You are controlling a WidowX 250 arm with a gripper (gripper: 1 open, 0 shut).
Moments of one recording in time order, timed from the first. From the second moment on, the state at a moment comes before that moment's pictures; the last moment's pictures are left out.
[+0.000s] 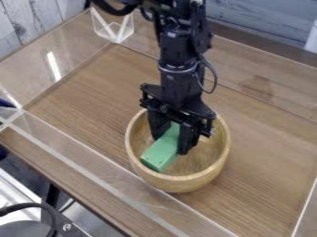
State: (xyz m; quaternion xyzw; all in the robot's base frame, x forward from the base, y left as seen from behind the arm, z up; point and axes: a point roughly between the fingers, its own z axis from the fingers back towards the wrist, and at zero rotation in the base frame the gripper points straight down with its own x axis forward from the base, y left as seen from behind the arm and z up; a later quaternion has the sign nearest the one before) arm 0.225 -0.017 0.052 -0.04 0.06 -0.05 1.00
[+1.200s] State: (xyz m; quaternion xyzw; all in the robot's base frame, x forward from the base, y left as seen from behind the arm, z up) arm 0.227 -0.022 0.044 -0.04 0.08 -0.05 0.99
